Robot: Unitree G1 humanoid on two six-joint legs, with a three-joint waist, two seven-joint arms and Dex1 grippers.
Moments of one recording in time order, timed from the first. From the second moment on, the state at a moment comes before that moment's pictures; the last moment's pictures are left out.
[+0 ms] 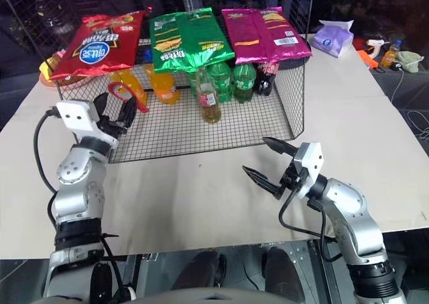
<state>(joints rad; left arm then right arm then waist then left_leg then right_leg) -0.37 0.41 0.34 0.13 -0.28 -0.03 -0.36 -0.04 -0.40 0.04 -0.35 0.48 0.12 0.84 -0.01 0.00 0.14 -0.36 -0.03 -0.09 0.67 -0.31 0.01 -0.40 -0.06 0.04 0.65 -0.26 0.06</state>
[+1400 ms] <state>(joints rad) -0.35 0.40 0.30 0.13 -0.18 -0.12 -0.26 -0.03 -0.40 0.06 -0.35 0.44 0.11 0.82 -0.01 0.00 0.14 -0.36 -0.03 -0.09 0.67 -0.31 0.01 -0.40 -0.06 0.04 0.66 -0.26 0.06</state>
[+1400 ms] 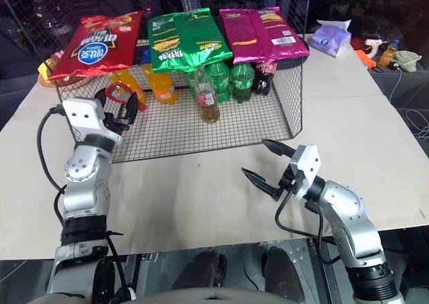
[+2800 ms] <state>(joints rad) -0.46 0.38 0.27 0.25 -0.16 -0.14 -0.24 -0.03 -0.40 0.07 -0.35 0.42 0.11 0.79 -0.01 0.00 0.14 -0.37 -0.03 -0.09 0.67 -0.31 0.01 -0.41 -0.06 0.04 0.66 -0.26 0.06</state>
